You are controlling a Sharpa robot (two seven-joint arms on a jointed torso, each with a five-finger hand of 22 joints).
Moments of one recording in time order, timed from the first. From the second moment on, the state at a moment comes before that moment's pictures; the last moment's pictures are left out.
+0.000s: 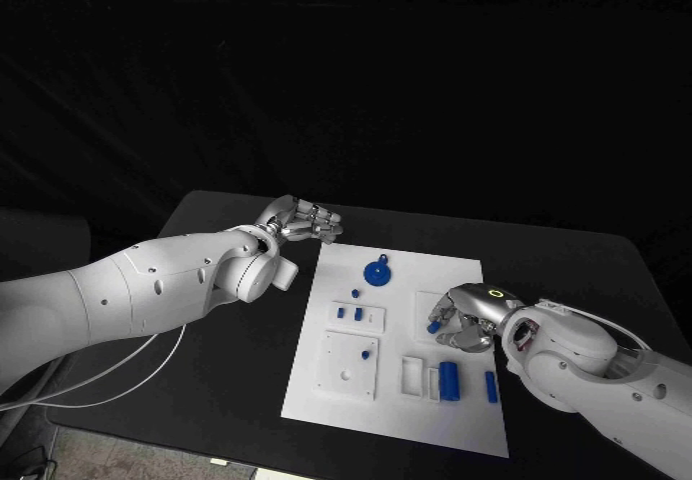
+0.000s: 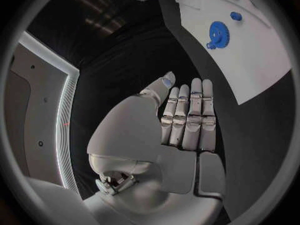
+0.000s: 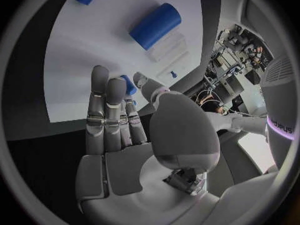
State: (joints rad) left arm 1.27 -0.74 -0.13 1.26 -0.31 -0.38 0.26; left_hand 1.40 -0.05 0.26 -0.14 0.16 1.09 0.14 0.07 0.06 1.13 0.13 0.06 0.06 1.23 0.10 0.06 0.08 0.07 1.00 0.06 0.07 0.84; right arm 0.86 -0.80 0.24 1.57 -1.79 -0.09 -0.22; right_hand 1.28 -0.19 0.51 -0.10 0.07 1.07 0.10 0.07 0.06 1.17 0.07 0.06 0.06 1.43 -0.02 0.81 0.68 0.12 1.46 -0.04 0.22 1.08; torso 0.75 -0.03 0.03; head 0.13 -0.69
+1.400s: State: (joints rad) left arm 1.27 -0.74 -0.13 1.26 -0.31 -0.37 0.26; left_hand 1.40 -0.05 0.26 -0.14 0.16 1.09 0.14 0.07 0.06 1.13 0.13 0.06 0.06 1.23 0.09 0.06 0.08 0.07 1.00 0.07 0.07 0.82; right arm 0.86 -0.76 0.22 1.55 -1.86 -0.18 -0.25; right_hand 1.28 -0.14 0.62 -0.17 0.05 1.24 0.08 0.06 0.07 1.34 0.02 0.06 0.06 1.45 -0.05 0.82 0.70 0.10 1.47 -0.08 0.25 1.14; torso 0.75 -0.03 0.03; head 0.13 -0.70
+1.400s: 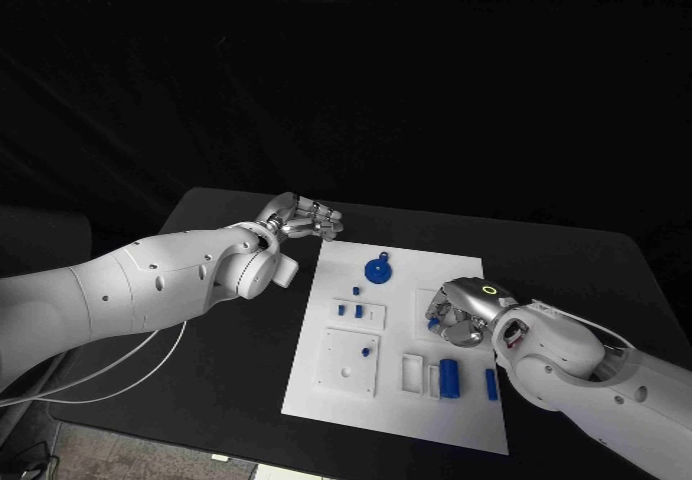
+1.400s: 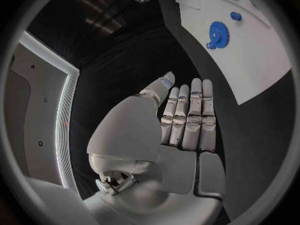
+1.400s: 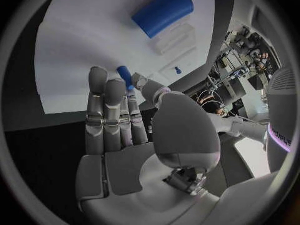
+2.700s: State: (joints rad) left arm 1.27 -0.74 -0.13 1.26 -0.31 -0.37 0.26; left_hand 1.40 -0.05 0.26 -0.14 0.16 1.09 0.14 0.07 0.06 1.13 0.13 0.06 0.06 1.23 0.09 0.06 0.08 0.07 1.00 0.07 0.07 0.82; right arm 0.86 -0.75 0.19 1.53 -1.90 -0.25 -0.27; right_hand 1.26 -0.13 0.66 -0.19 0.07 1.27 0.07 0.06 0.07 1.36 0.03 0.06 0.06 1.45 -0.06 0.82 0.70 0.09 1.47 -0.08 0.25 1.18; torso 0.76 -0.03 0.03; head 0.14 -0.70
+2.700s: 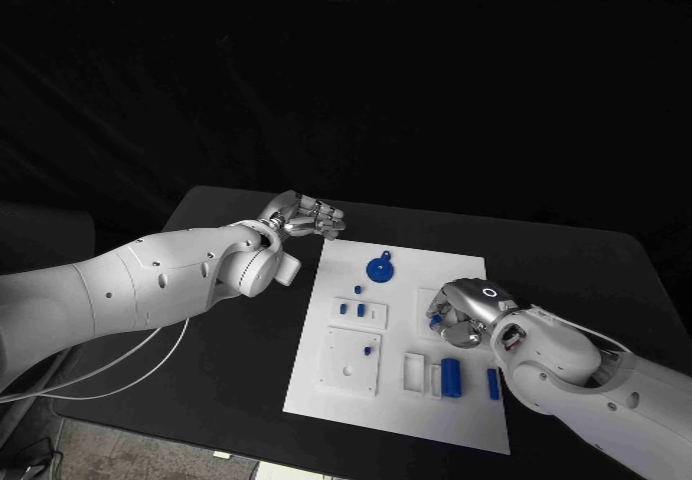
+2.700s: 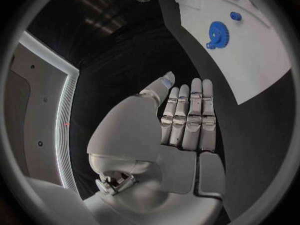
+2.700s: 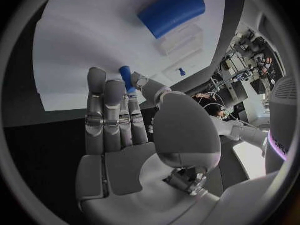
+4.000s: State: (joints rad) left arm 1.27 -0.74 -0.13 1.24 -0.31 -0.37 0.26; left_hand 1.40 -0.05 0.26 -0.14 0.16 1.09 0.14 0.07 0.06 1.13 0.13 0.06 0.06 1.23 0.09 0.06 0.08 0.07 1.00 0.07 0.07 0.82; right arm 0.86 -0.69 0.22 1.68 -1.78 -0.28 -0.26; right_hand 1.25 -0.14 0.68 -0.19 0.07 1.28 0.07 0.06 0.07 1.37 0.03 0.06 0.06 1.45 -0.07 0.82 0.70 0.10 1.46 -0.09 0.25 1.19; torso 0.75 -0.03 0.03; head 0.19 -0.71
